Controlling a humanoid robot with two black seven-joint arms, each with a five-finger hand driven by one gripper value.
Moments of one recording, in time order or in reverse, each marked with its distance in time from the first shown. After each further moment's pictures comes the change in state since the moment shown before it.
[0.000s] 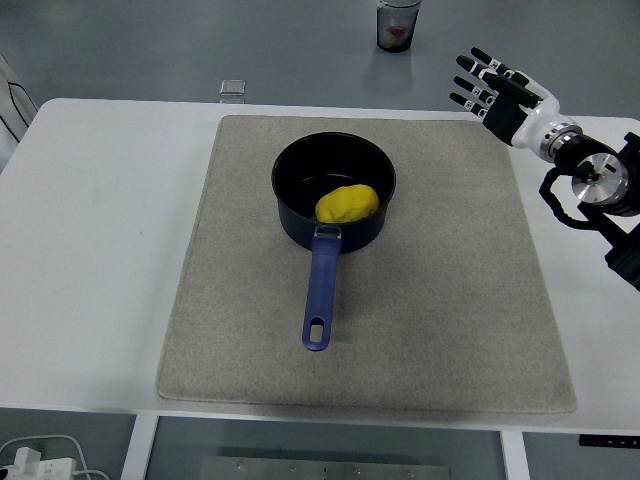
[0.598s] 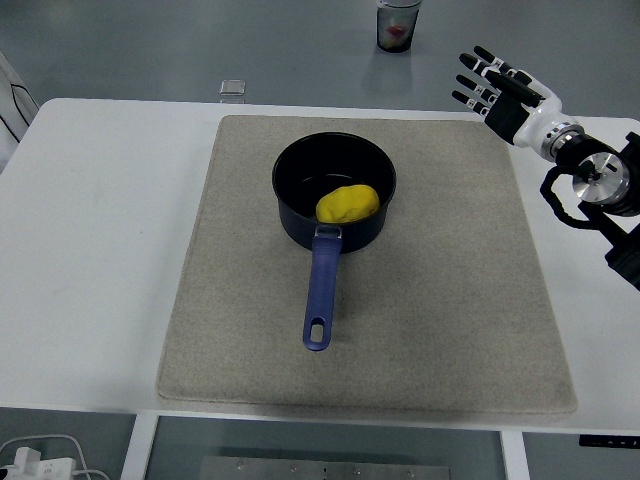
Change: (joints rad) left arm 0.000 0.000 0.000 -0.009 0.000 0.000 0.000; right arm -0.001 -0.002 0.014 -0.003 0.000 -0.003 0.001
